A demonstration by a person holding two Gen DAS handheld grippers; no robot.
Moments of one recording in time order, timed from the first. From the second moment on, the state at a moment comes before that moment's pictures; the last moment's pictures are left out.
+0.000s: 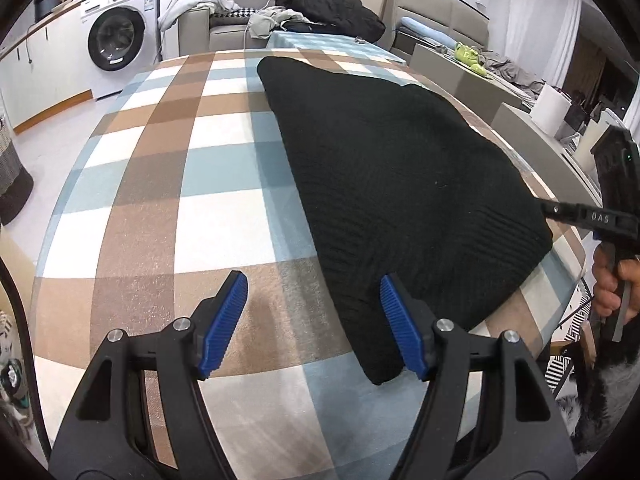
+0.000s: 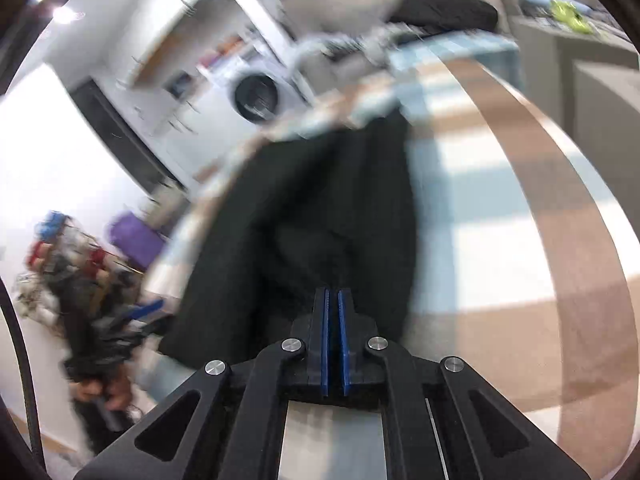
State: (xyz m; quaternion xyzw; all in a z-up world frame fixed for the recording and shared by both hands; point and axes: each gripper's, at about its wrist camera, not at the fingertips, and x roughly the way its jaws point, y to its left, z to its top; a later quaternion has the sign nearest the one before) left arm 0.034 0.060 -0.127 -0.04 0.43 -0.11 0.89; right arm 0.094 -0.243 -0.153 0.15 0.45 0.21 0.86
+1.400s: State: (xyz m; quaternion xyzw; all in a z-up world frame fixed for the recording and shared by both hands) left arm 0.058 0.064 -0.122 -0.06 0.42 -0.09 0.90; right arm 0.125 -0.226 -0.128 0.10 0.43 0.29 0.85
